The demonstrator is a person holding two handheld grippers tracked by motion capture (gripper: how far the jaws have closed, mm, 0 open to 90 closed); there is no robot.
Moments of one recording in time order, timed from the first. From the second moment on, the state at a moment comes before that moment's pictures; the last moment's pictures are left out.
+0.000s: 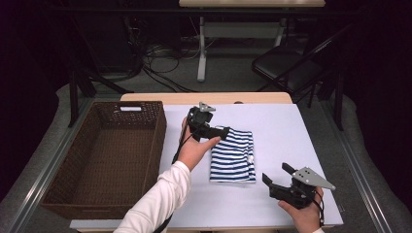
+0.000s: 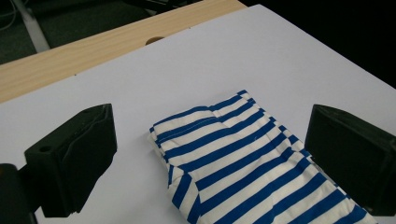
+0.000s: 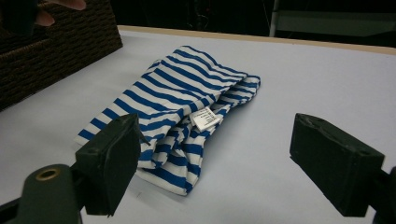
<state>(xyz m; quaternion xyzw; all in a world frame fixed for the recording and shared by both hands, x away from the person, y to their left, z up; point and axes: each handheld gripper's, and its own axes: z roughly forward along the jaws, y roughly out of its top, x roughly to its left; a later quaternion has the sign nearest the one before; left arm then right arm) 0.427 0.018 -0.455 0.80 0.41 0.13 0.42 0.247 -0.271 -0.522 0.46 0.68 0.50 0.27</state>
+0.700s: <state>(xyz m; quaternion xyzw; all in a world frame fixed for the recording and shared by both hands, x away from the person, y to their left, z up) 0.458 0.014 -0.488 0.80 0.45 0.12 0.38 0.252 -0.270 -0.523 0.46 0.68 0.50 0.27</state>
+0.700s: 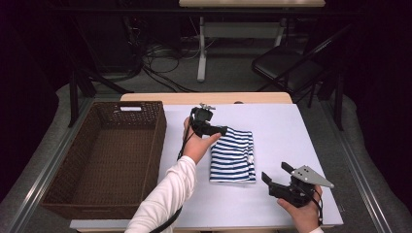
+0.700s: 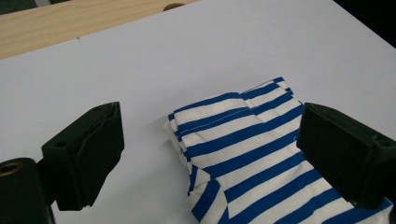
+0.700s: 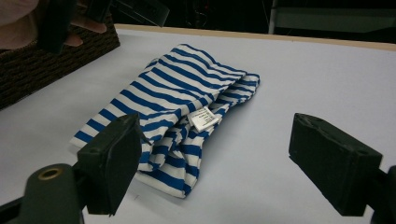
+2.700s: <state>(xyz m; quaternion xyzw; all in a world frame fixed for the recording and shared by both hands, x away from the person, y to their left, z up) 0.484 -0.001 -0.544 0.82 0.48 0.05 0.31 0.259 -0.262 -0.525 0.46 0.69 0.49 0.27</state>
